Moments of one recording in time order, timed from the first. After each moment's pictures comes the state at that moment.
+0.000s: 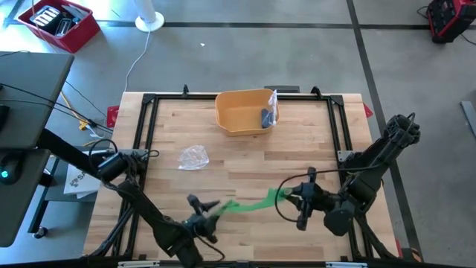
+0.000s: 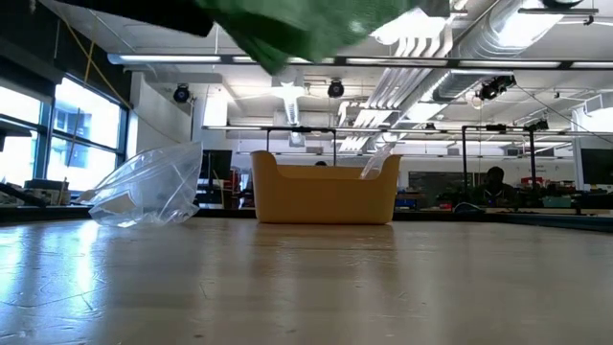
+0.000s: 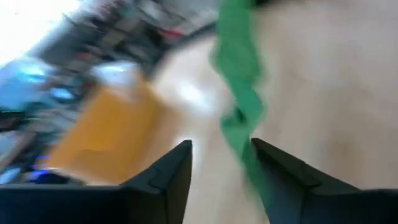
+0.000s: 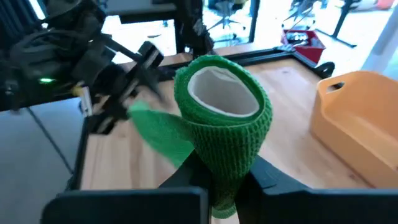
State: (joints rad) left arm -0.85 1.99 1.40 -0.79 -1.28 -0.76; right arm 0.82 1.37 1.18 -0.49 0.98 0.65
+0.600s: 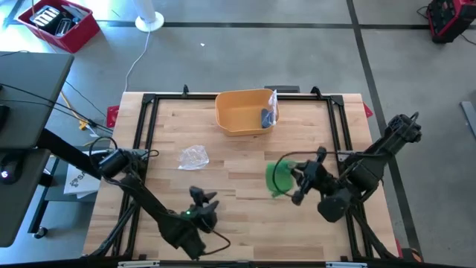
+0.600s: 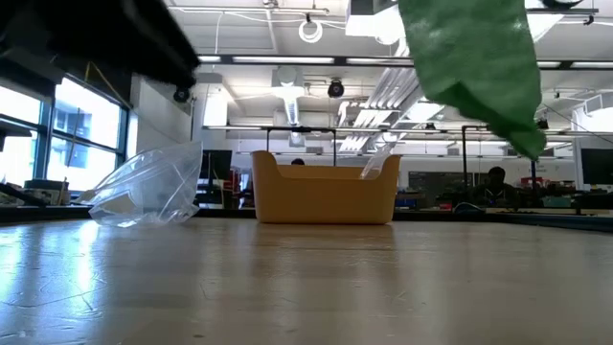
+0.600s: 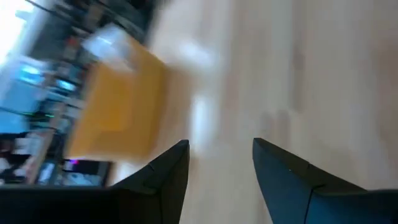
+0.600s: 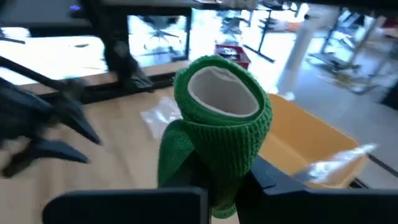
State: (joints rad) left arm -0.79 1.97 1.40 -1.01 -1.10 -0.66; right arm 0.72 1.36 1.32 -0.84 1.15 0.74
